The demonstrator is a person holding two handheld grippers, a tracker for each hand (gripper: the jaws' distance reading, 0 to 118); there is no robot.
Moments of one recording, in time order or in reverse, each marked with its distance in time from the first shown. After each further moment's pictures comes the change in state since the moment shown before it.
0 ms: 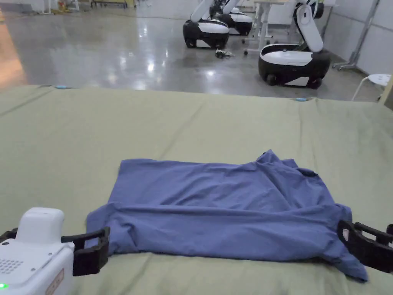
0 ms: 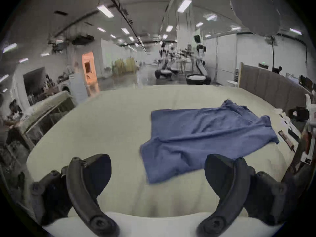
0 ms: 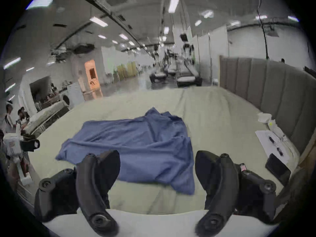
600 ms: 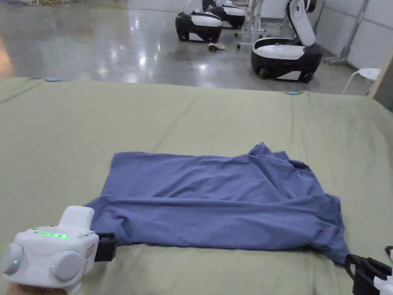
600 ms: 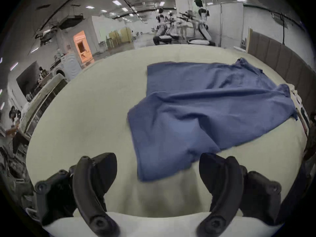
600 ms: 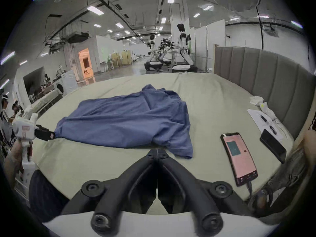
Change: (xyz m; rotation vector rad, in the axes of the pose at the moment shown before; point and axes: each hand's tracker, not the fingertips) left arm -0.006 -0.016 -0.142 -0.364 -0.016 -0.077; right arm 0.000 -0.045 -0.003 -0.165 -0.078 0.014
